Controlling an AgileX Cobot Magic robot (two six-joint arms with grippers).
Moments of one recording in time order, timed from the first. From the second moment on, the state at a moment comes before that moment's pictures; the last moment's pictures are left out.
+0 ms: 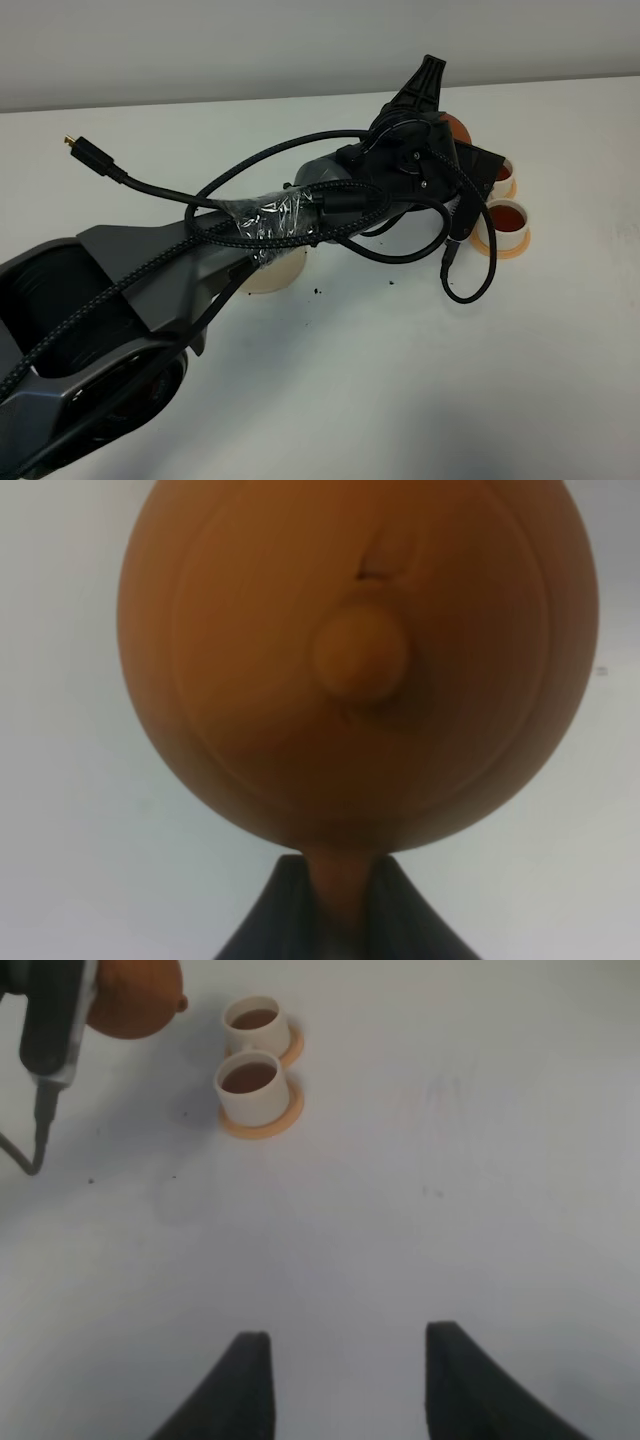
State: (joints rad) left arm -0.86 2.32 -1.94 0.92 0.74 0.62; right arm 0.06 -0.01 -0.49 0.10 1.08 0.01
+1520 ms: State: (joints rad) left arm -0.66 2.09 -1.92 0.33 1.19 0.04; right arm 0.06 -0.01 -0.49 0.10 1.08 0.01
